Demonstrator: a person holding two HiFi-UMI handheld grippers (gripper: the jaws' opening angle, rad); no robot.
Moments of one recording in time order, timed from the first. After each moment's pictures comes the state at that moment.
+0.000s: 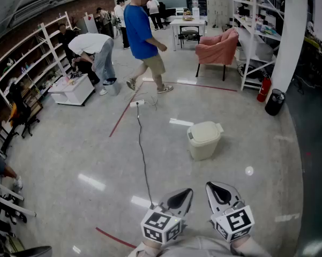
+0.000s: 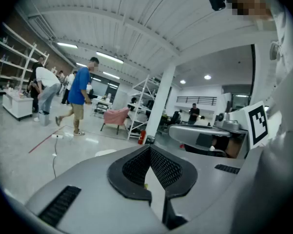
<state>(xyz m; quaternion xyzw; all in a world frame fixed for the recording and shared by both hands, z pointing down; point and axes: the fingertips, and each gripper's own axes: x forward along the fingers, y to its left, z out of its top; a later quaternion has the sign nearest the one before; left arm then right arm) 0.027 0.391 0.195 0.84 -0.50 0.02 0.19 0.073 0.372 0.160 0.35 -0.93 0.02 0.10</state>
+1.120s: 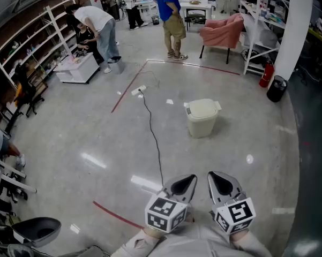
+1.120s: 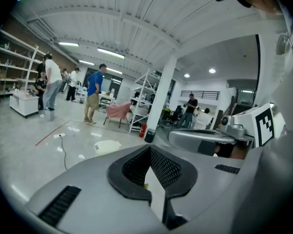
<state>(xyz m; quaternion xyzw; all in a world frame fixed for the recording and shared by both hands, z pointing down) 0.104 0.463 0.193 0.83 -0.51 0.06 0.20 0.145 0.450 0.168 0.35 -0.93 0.06 0.09</state>
